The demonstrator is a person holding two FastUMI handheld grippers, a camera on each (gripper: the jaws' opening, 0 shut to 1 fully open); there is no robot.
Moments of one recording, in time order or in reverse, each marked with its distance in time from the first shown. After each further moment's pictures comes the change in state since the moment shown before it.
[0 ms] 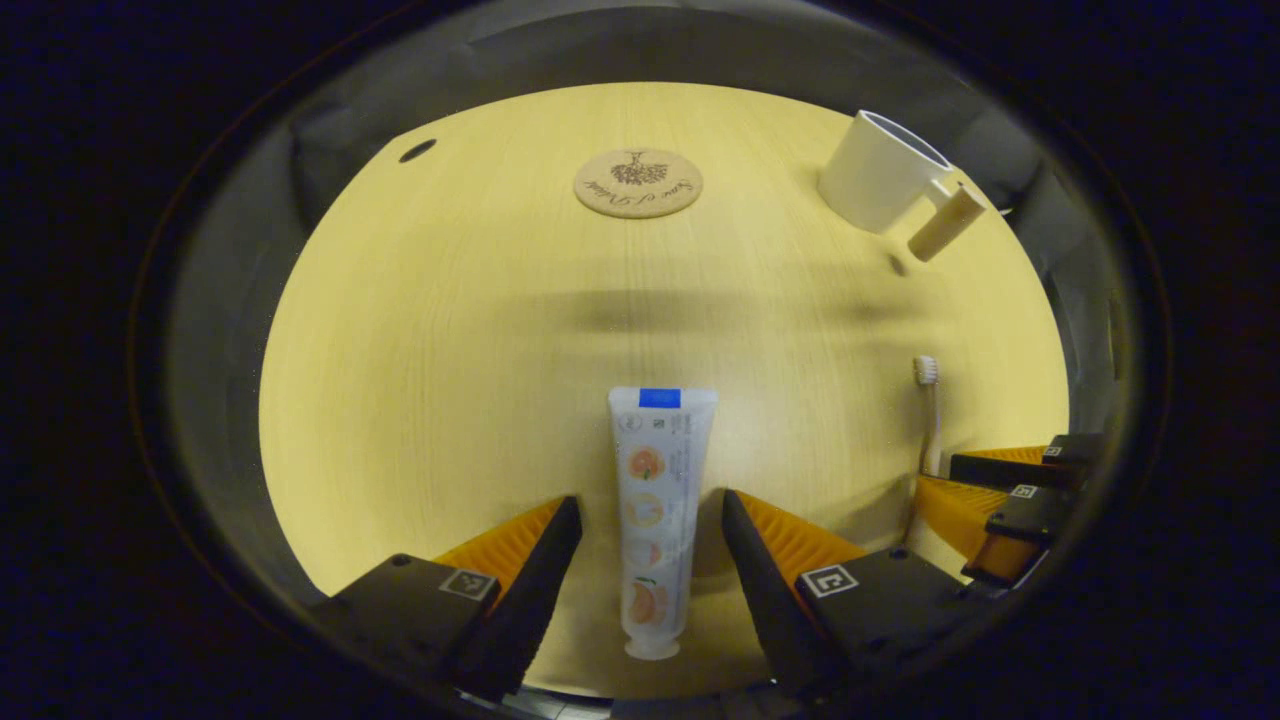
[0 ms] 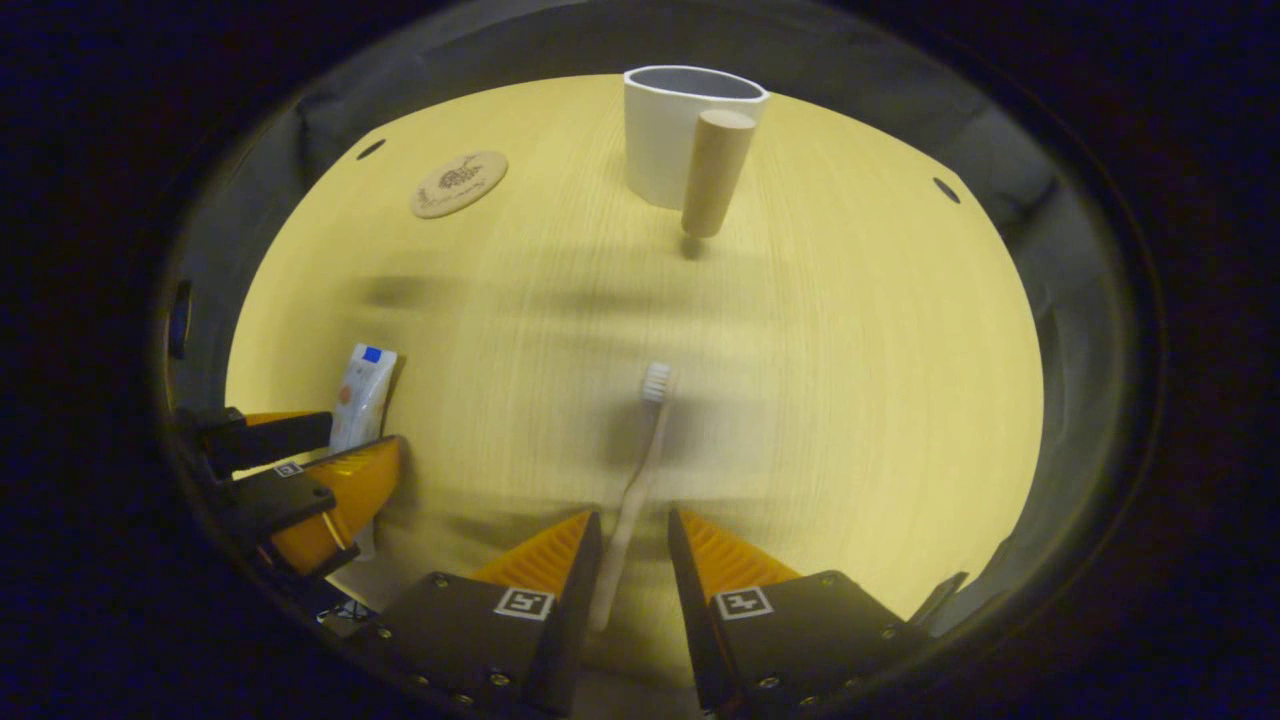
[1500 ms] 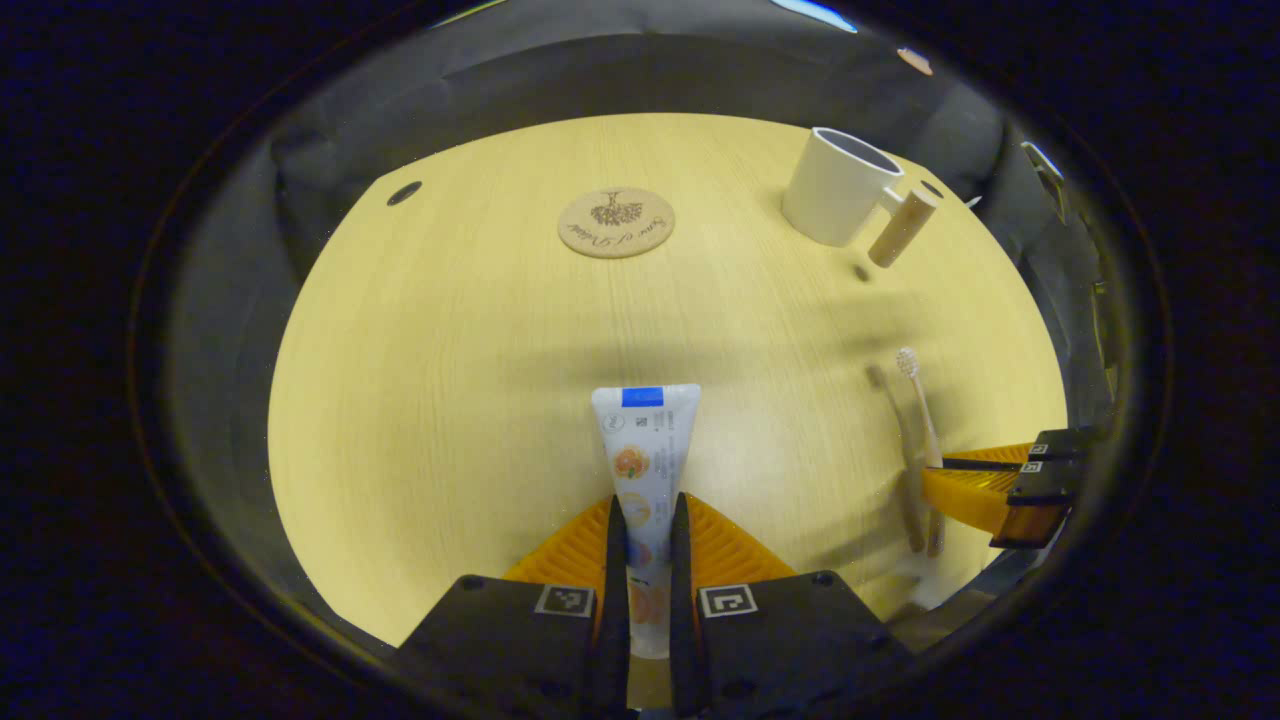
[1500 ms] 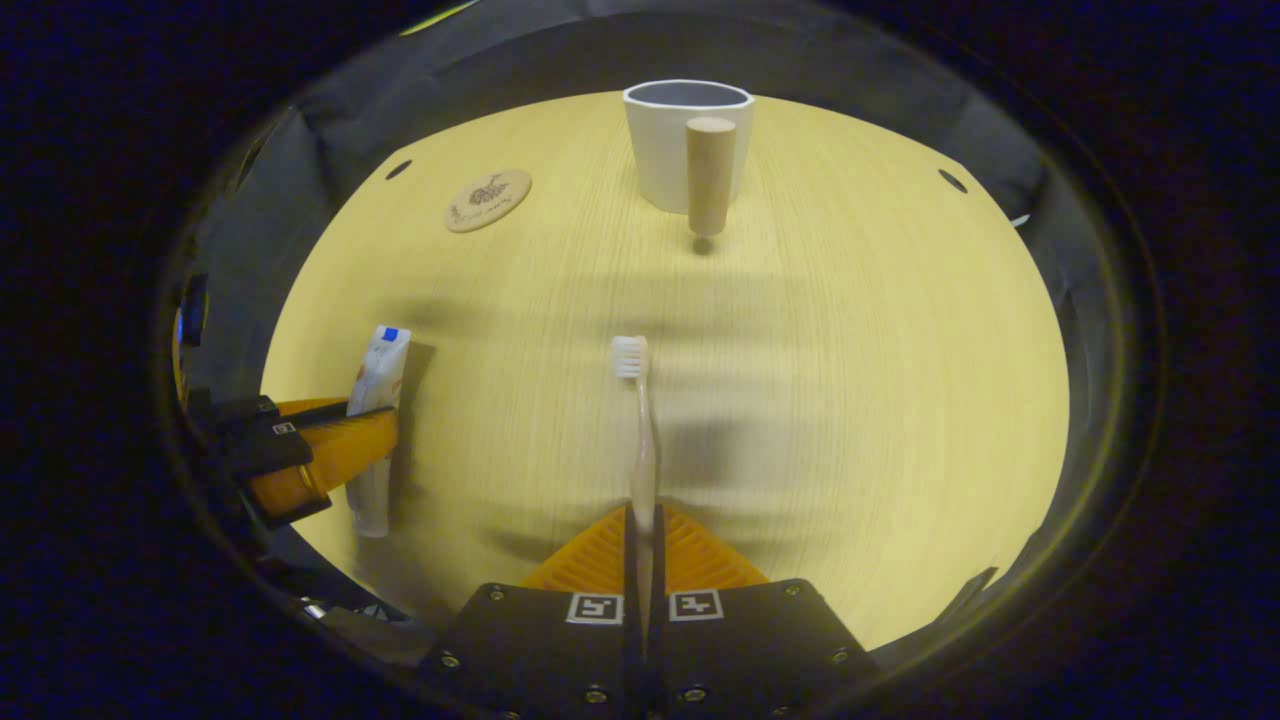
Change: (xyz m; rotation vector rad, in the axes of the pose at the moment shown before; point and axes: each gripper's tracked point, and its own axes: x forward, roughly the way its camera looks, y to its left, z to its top) left arm -0.018 0.000 0.017 0.095 -0.144 -0.032; right arm -0.011 0.007 -0.002 0.033 -0.108 0.126
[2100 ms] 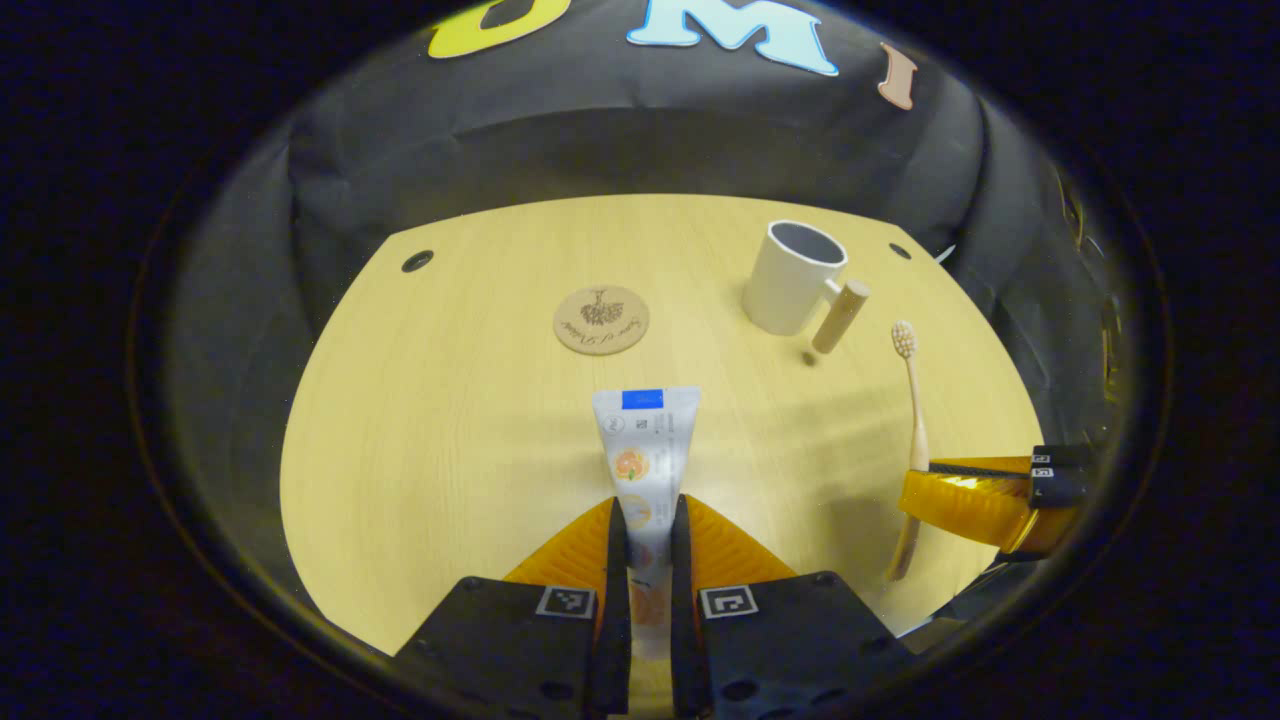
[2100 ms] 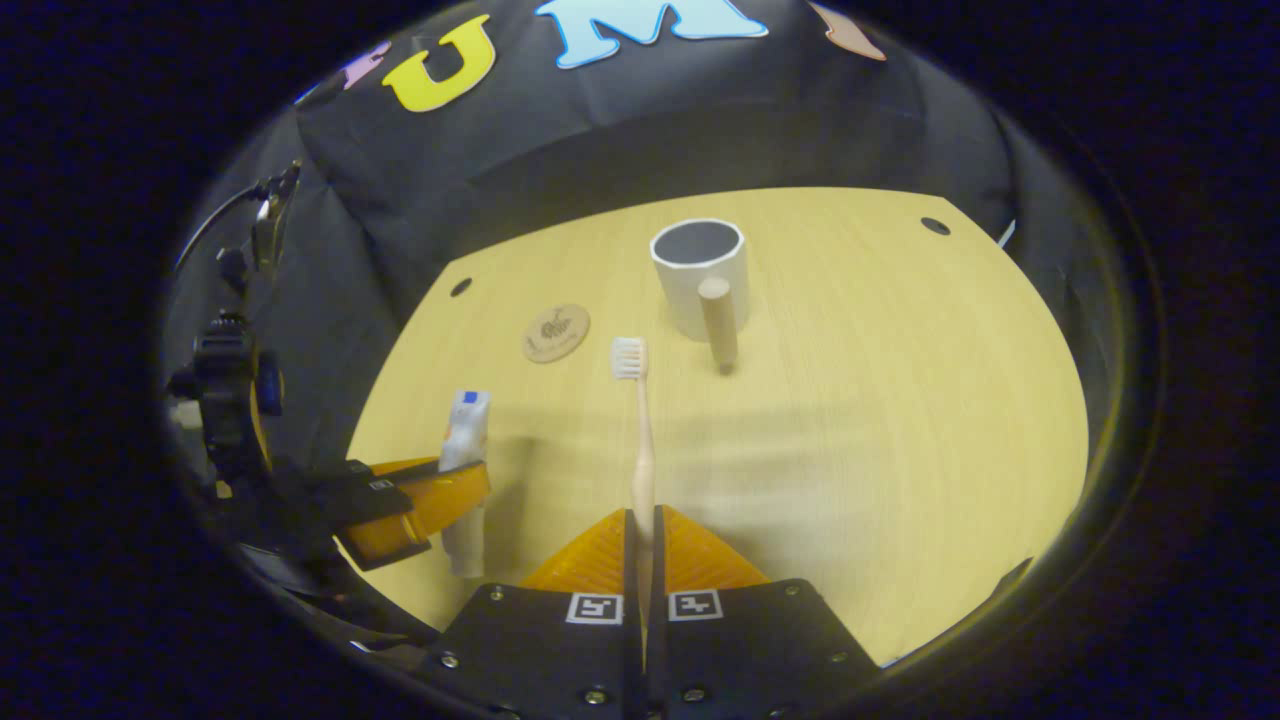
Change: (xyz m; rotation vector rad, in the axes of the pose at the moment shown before) left arm -0.045 -0.030 0.049 -0.014 -0.237 -0.058; right arm -0.073 0.029 0.055 0.086 -0.359 0.176
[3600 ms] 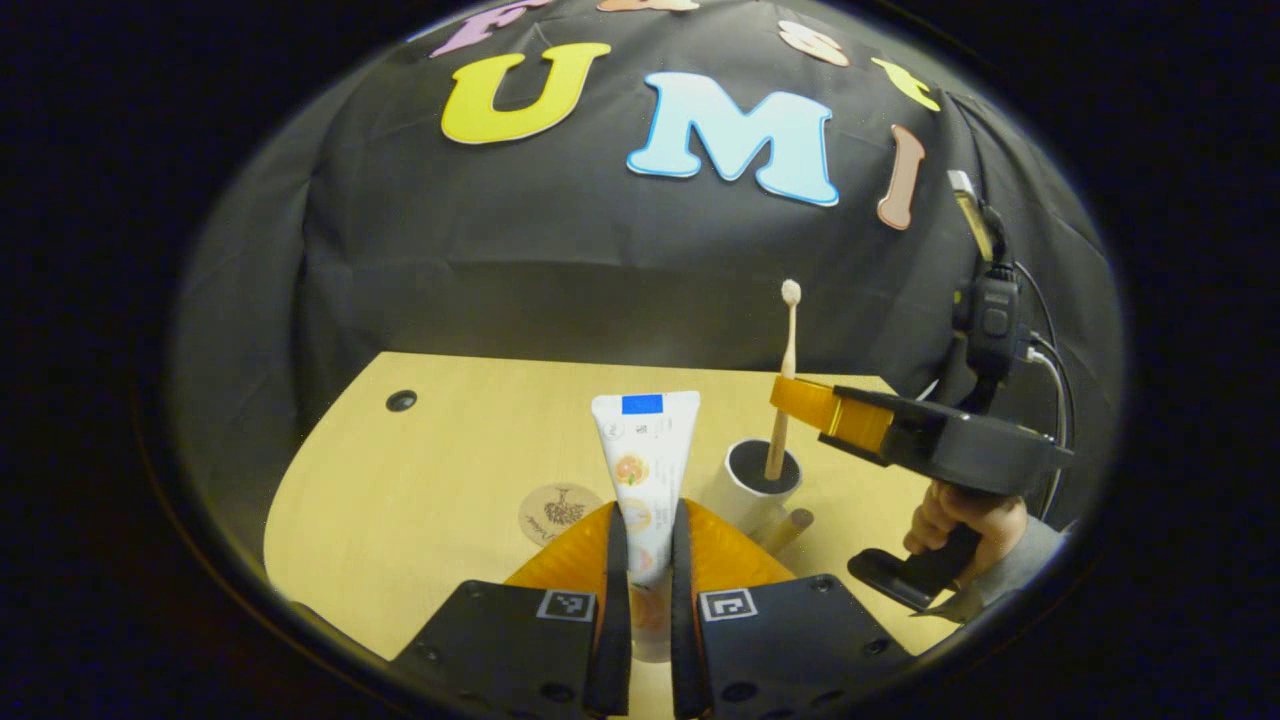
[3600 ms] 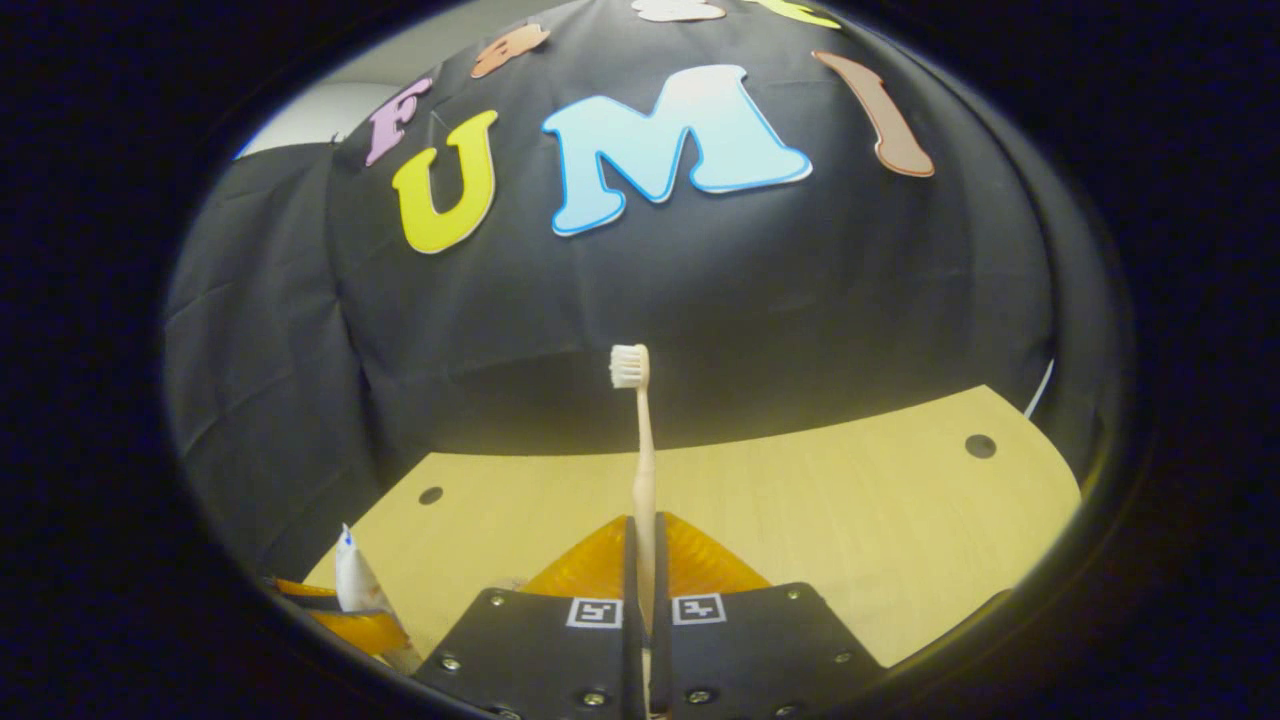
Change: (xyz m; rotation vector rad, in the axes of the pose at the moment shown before) left arm -0.011 -0.035 0.156 -0.064 -0.399 -0.029; right arm 0.080 -0.040 0.245 -0.133 -0.520 -0.024
